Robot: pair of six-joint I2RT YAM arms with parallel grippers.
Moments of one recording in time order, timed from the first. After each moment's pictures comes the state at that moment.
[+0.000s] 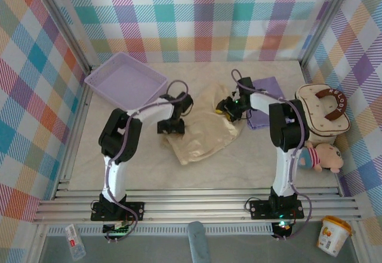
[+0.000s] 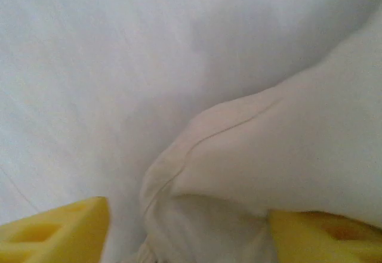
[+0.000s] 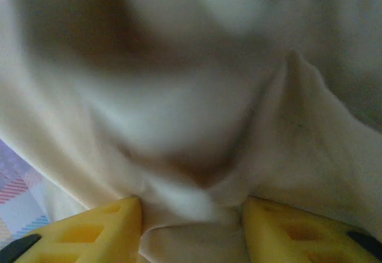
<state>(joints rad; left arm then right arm) -0.56 2.09 1.58 -0.99 -0.24 -0.62 0.25 2.05 1.34 -0.47 -0.58 0.73</state>
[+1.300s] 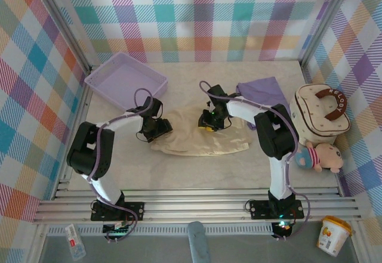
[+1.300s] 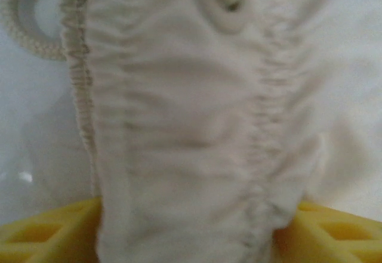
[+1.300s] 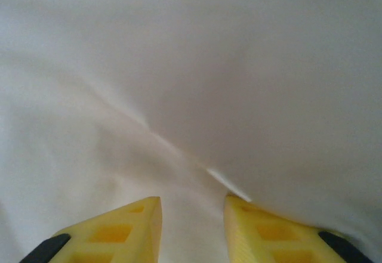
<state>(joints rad) -0.36 1.73 1.01 -0.48 0.12 -0.79 0.53 2.04 1.42 -0.63 -0.38 0.65</state>
